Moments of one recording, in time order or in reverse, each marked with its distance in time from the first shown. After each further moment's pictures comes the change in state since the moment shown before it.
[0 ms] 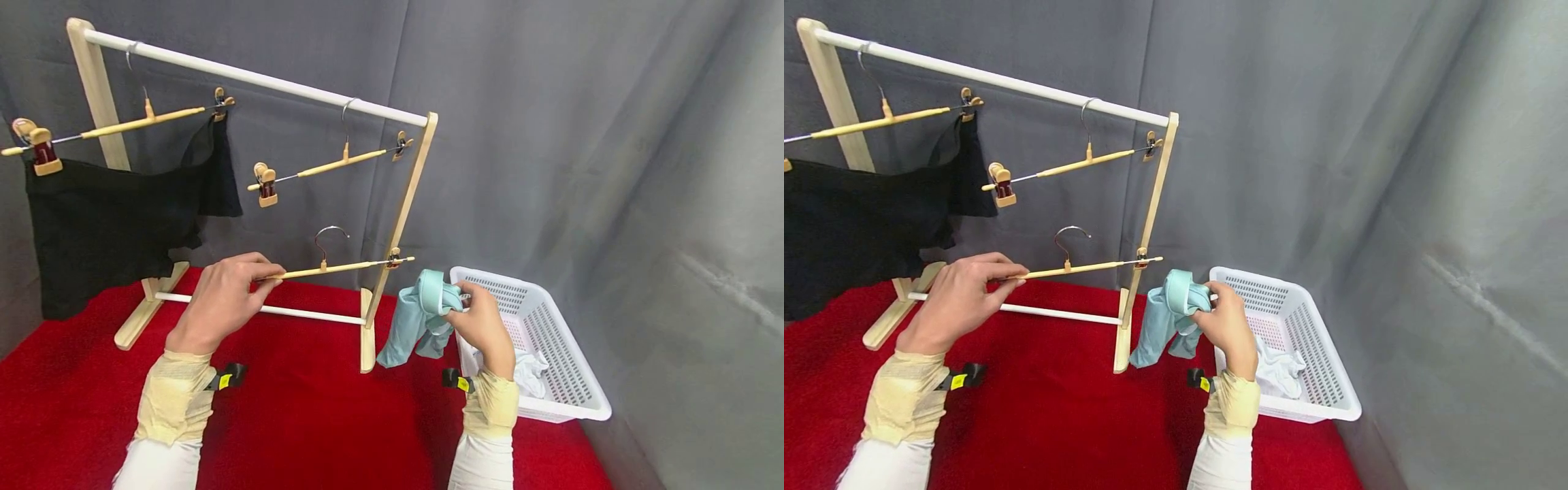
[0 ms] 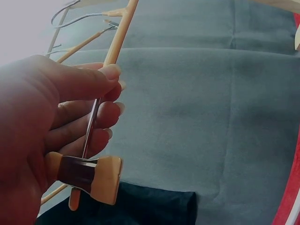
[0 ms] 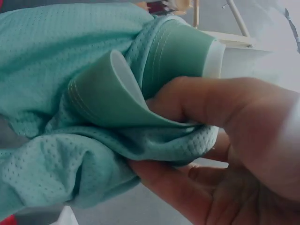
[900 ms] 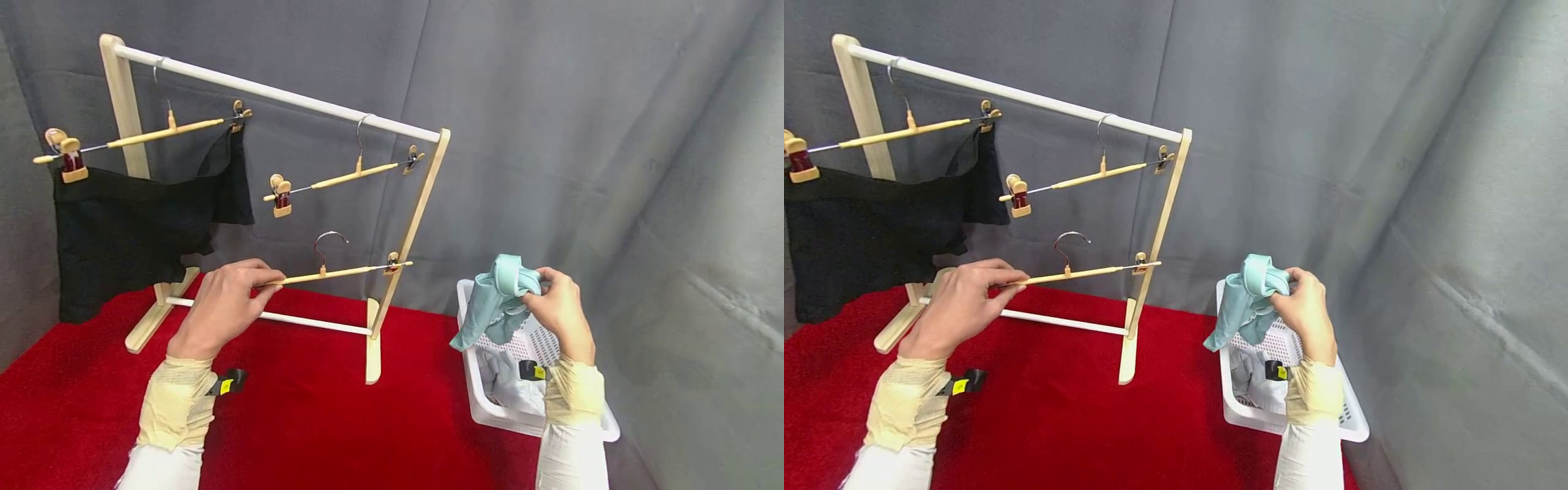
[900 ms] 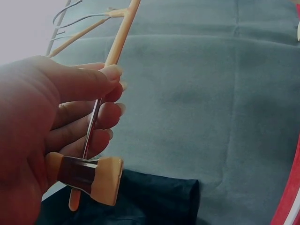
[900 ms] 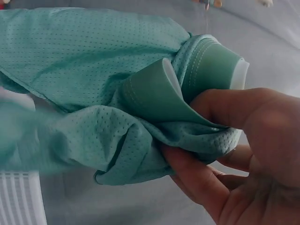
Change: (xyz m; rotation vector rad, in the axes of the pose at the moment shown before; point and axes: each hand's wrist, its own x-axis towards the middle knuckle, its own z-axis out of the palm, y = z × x) left_hand -0.005 -0.010 -0.008 0.023 0.029 -0.033; right_hand 0.036 0.039 -0.098 -0.272 0.146 0.024
